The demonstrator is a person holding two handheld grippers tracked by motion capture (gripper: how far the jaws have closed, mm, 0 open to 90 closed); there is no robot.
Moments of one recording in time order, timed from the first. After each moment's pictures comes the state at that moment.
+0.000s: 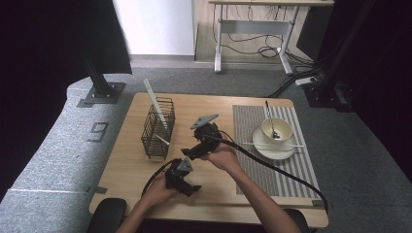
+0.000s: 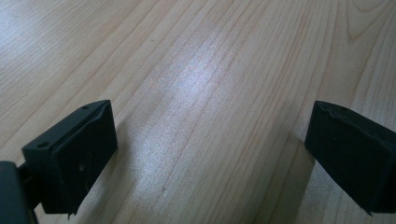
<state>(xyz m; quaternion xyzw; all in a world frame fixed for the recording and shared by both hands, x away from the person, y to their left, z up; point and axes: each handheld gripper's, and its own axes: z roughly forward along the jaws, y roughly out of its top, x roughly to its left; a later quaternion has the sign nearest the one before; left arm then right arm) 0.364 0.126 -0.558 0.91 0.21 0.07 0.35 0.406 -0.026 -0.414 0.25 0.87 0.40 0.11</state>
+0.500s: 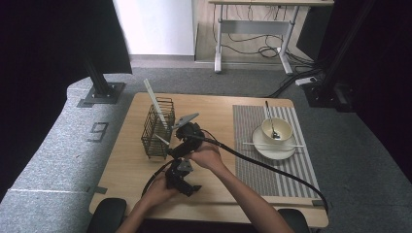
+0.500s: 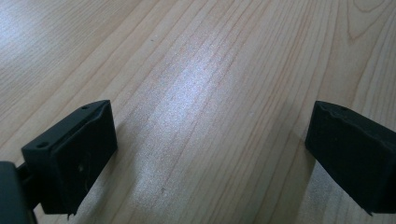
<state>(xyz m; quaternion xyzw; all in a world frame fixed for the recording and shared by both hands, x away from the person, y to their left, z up) 0.364 0.126 -0.558 0.91 0.21 0.07 0.35 0.410 0.024 -0.414 0.22 0.88 0.40 0.10</state>
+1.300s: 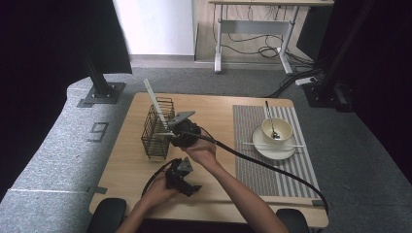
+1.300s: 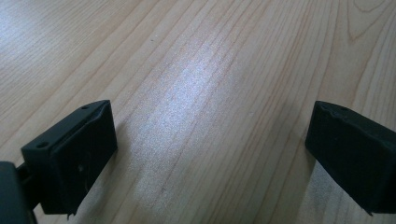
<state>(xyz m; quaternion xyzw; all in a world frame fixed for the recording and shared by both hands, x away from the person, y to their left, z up) 0.364 0.125 -0.558 0.91 0.21 0.07 0.35 0.420 0.033 -0.410 0.22 0.87 0.41 0.16</state>
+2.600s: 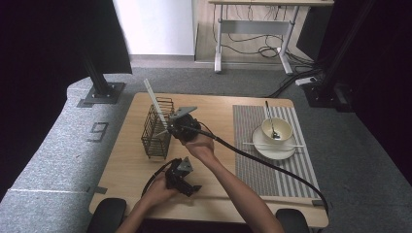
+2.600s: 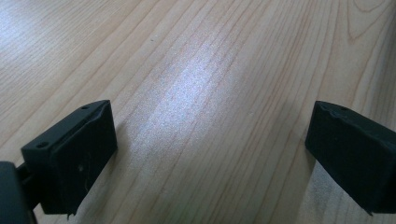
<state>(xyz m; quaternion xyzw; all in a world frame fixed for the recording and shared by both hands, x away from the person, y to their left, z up) 0.364 0.125 -0.558 0.91 0.21 0.07 0.35 0.437 0.034 -0.410 0.24 0.85 0.44 0.16</state>
